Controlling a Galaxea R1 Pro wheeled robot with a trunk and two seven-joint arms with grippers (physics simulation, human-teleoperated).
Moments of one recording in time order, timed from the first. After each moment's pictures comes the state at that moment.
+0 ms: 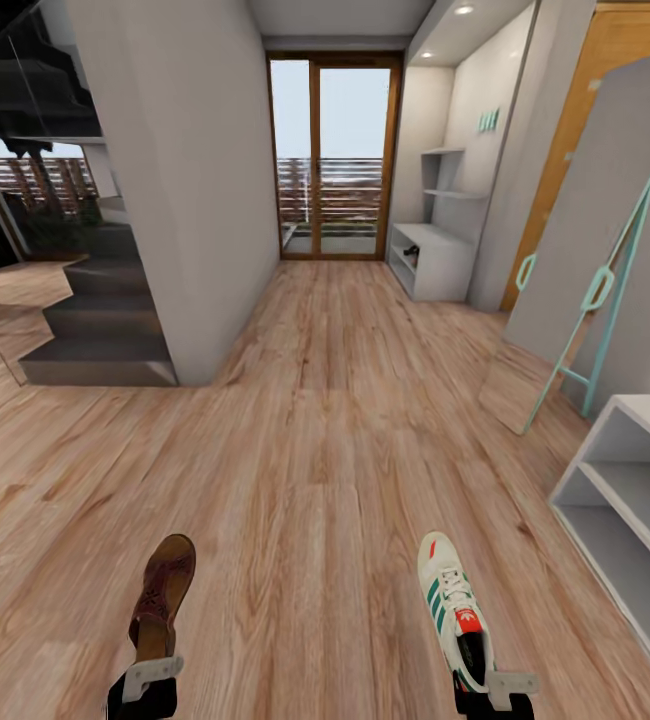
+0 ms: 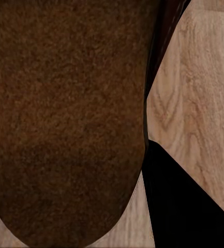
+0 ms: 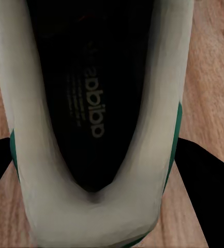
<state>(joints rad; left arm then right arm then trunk) -0.31 0.08 0.17 -0.29 0.04 -0.52 -0.13 -0.41 -0.05 0.33 -0.03 -0.23 -0.61 -0.17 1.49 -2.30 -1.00</state>
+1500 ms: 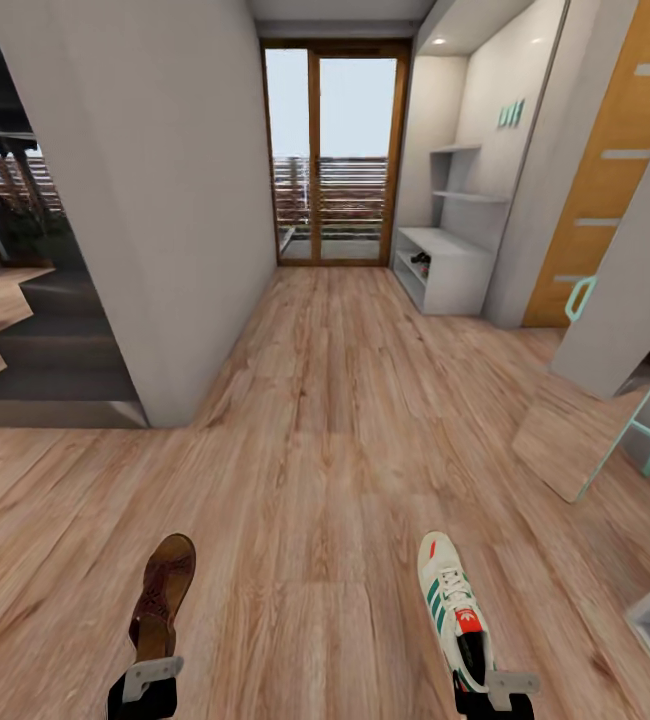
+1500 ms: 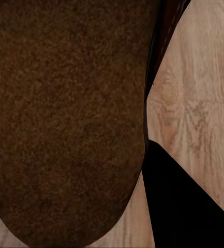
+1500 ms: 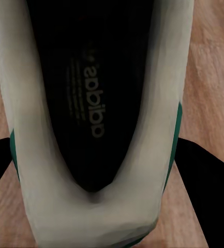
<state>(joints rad) -0.31 0.08 0.17 -0.29 0.03 -0.52 -0.13 -0.41 -0.05 0.33 -0.03 -0.23 -0.61 -0.17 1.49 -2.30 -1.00</state>
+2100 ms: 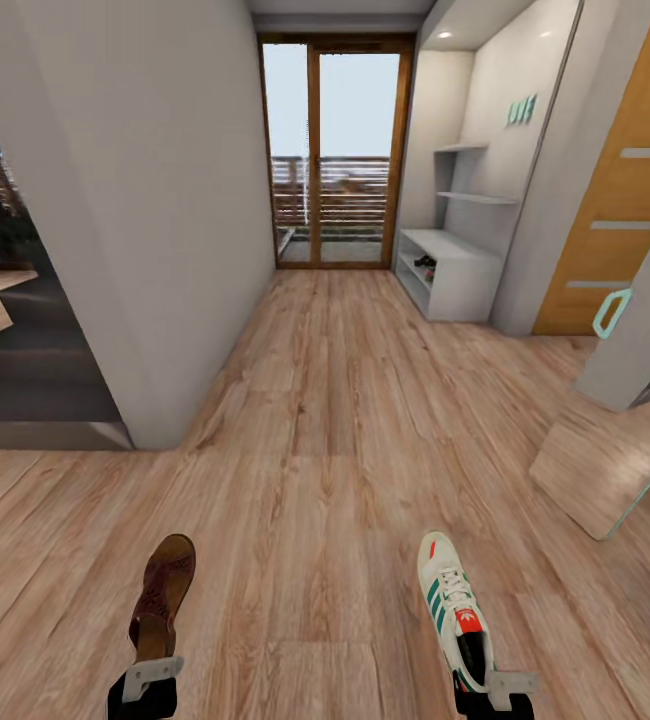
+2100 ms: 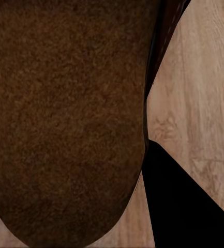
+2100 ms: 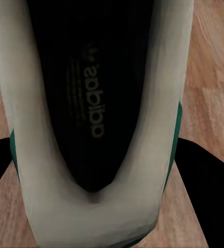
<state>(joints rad) -0.31 0.08 0.17 -0.29 0.03 -0.52 -0.13 -0.41 -0.05 0.33 -0.03 -0.23 -0.61 -0.17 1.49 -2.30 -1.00</state>
